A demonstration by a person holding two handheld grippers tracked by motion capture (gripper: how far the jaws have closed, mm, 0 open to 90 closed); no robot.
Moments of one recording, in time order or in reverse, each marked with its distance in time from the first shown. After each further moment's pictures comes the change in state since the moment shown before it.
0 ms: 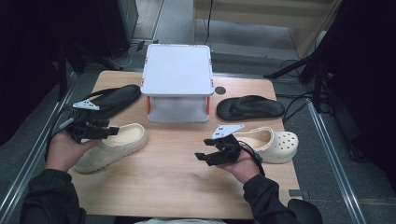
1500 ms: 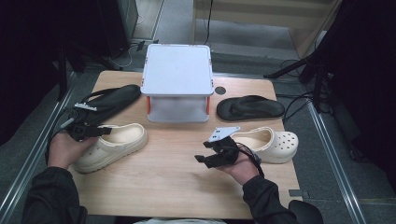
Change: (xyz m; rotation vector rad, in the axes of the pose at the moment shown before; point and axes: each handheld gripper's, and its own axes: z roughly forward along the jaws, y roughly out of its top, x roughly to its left) left arm 0.043 -0.019 0.035 0.092 0.050 -0.102; right arm 0.004 -0.004 0.007 0.056 -0.022 -0.021
